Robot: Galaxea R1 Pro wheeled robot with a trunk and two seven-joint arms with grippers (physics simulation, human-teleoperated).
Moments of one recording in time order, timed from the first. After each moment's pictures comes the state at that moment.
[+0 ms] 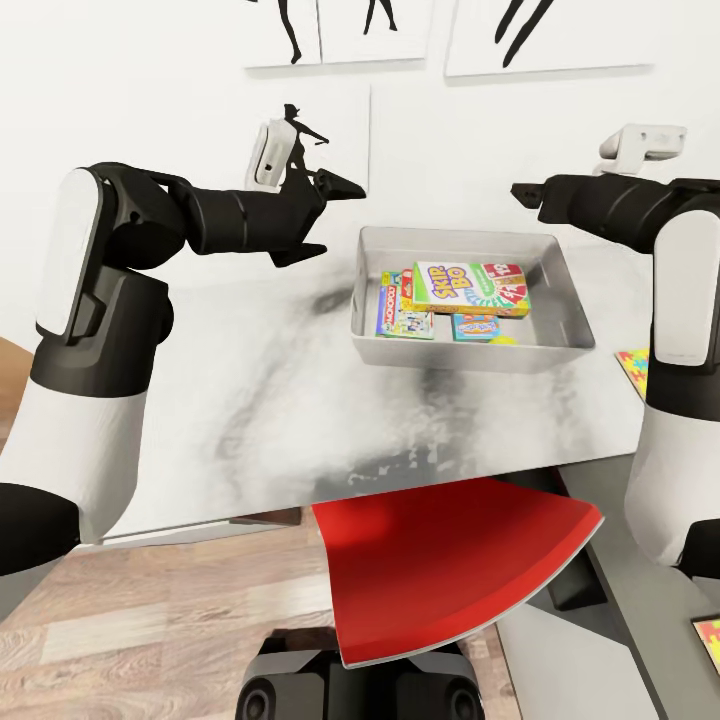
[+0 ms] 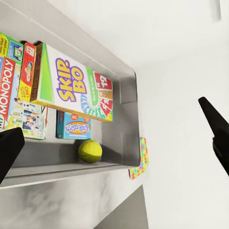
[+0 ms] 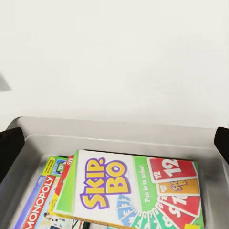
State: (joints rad) left arm -1.42 0.08 -0.34 -1.54 1.97 0.74 0.97; right arm -1.32 -0.22 0.08 -1.64 -0.47 1.04 -0.15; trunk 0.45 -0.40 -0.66
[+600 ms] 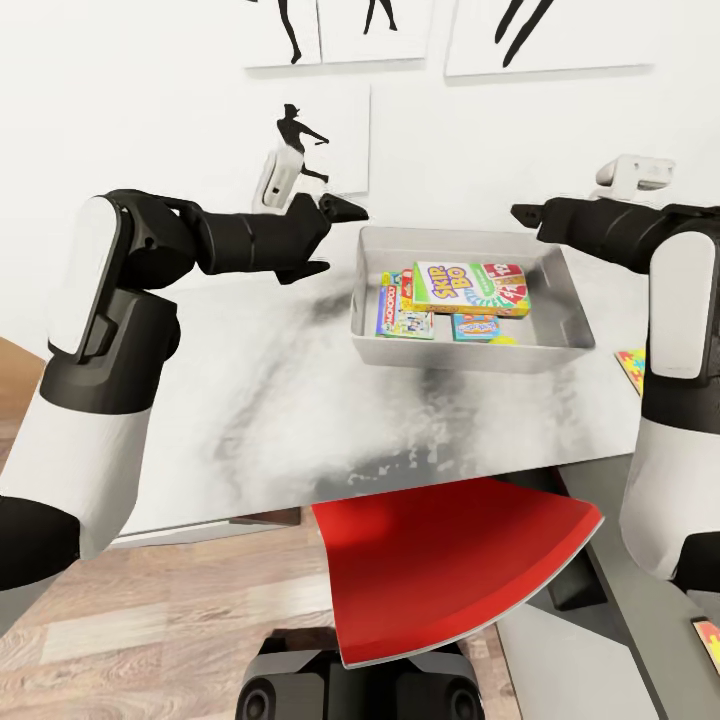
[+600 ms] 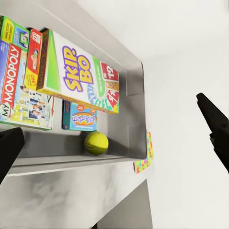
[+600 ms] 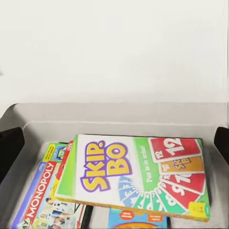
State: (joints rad) left arm -1.37 0.08 -0.36 -1.55 1.95 0.74 0.95; right arm -1.27 -0.21 0.03 -1.62 -0.48 1.04 -0.13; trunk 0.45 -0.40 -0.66
